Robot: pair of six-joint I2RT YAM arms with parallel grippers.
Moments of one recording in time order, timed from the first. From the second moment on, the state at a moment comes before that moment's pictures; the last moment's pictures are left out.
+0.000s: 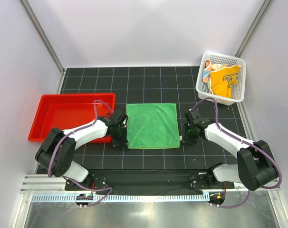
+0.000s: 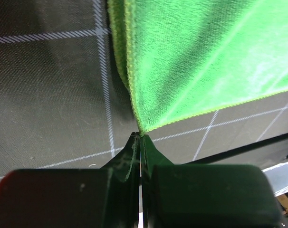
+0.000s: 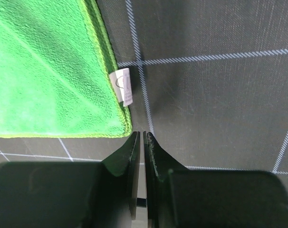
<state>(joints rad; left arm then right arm) -0.59 1.50 0.79 -0.60 0.22 -0.68 0.41 1.29 0.66 -0.62 -0.03 0.63</state>
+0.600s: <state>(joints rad) -0.61 1.44 0.98 -0.69 0.19 -0.66 0.43 1.29 0.77 -0.60 -0.09 0.65</state>
